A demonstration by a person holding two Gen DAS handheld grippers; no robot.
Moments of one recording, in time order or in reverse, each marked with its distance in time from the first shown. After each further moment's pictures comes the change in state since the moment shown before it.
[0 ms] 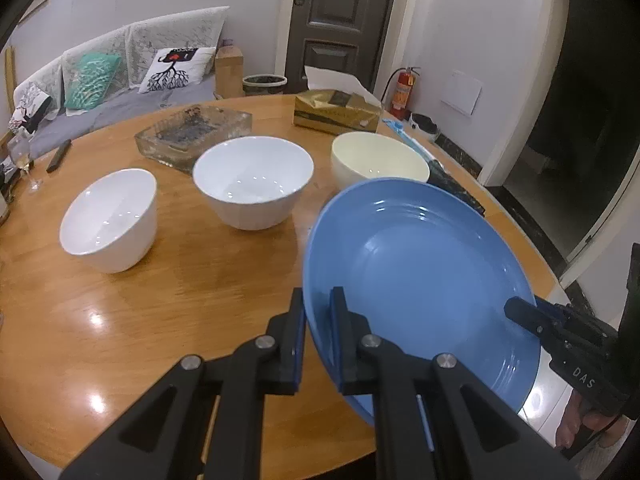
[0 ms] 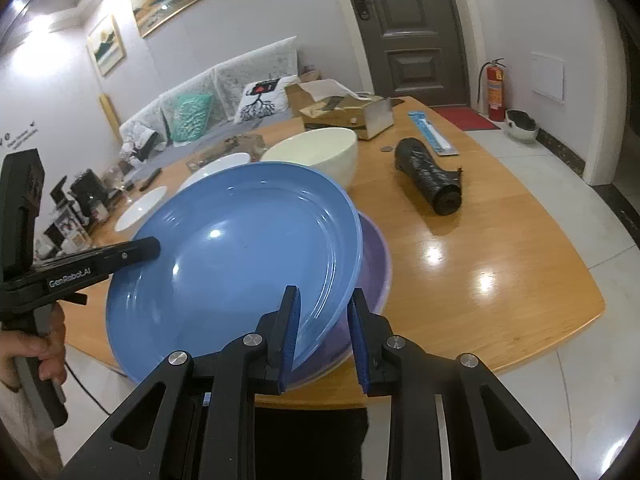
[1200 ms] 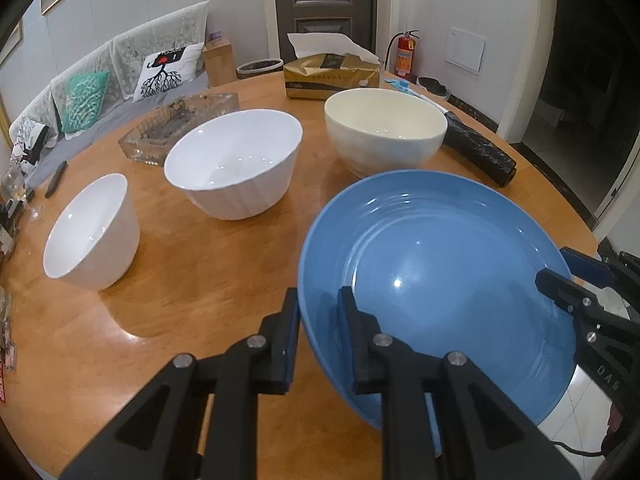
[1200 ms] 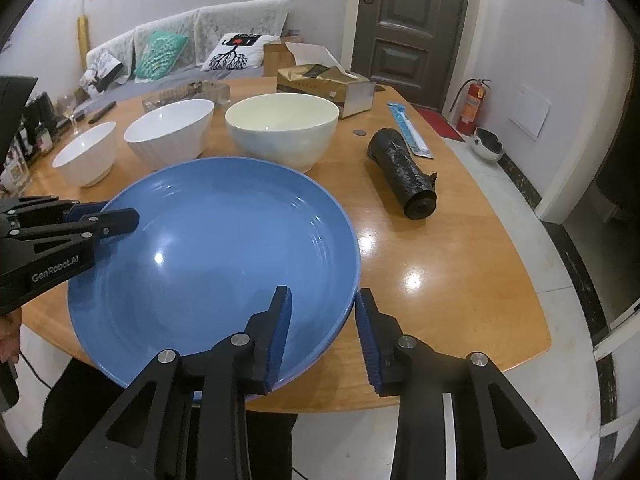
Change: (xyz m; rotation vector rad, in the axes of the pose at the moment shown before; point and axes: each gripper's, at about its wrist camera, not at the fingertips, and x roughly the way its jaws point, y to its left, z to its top) left arm 0.047 -0.014 -0.002 0.124 0.075 0.109; right arm 0.027 0.019 0.007 -0.185 0.123 -0.260
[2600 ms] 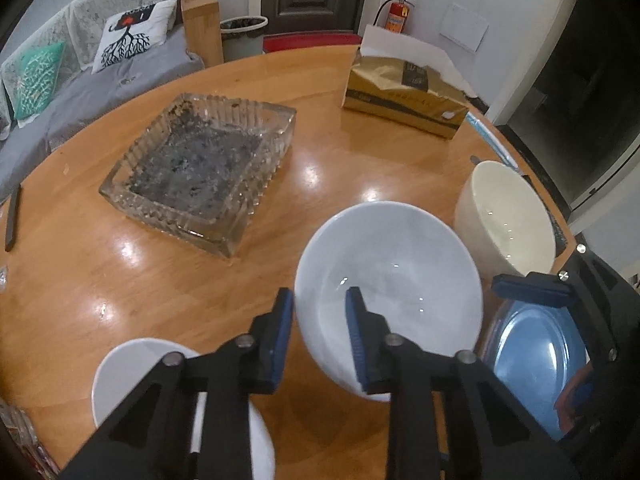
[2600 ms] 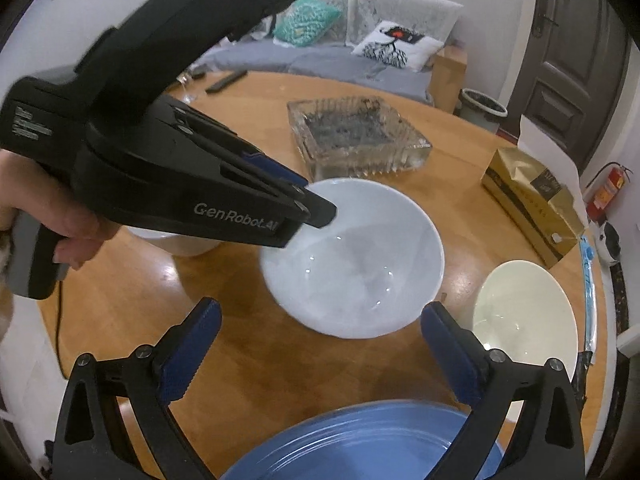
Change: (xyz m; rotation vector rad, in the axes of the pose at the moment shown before) left arm 0.074 0.140 0.137 0.017 0.216 -0.172; right arm 0.087 0.155 0.156 -0.377 0.067 0.349
